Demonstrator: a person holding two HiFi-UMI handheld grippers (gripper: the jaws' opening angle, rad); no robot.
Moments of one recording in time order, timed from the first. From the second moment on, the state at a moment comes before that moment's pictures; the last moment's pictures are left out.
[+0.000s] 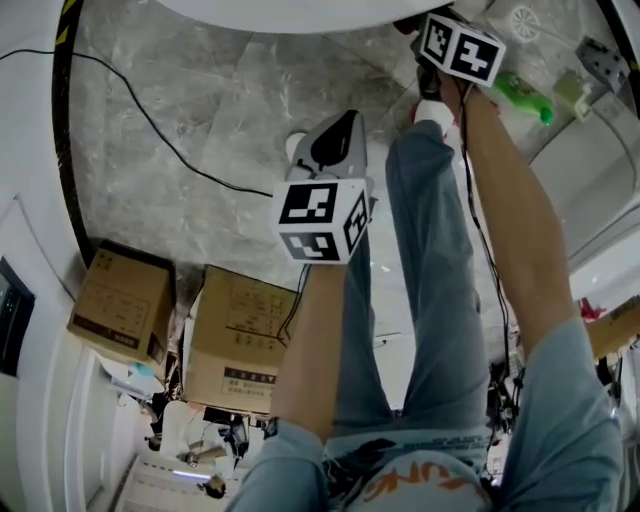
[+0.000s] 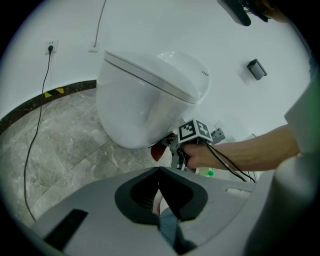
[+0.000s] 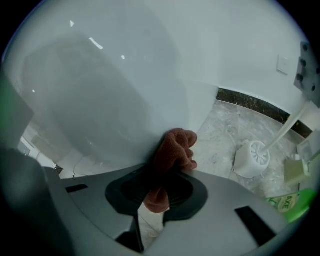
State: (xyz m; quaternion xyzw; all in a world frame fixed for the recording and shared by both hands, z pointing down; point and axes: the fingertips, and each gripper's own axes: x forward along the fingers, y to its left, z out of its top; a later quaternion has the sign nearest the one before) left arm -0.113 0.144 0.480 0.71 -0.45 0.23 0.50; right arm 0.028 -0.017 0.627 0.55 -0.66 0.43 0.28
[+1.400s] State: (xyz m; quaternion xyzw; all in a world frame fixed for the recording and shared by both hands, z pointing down) left arm -0.293 0.159 0.355 0.74 -0.48 0.20 0.42; right arm -0.204 0.085 0.487 0.43 -0.75 0.44 0.23
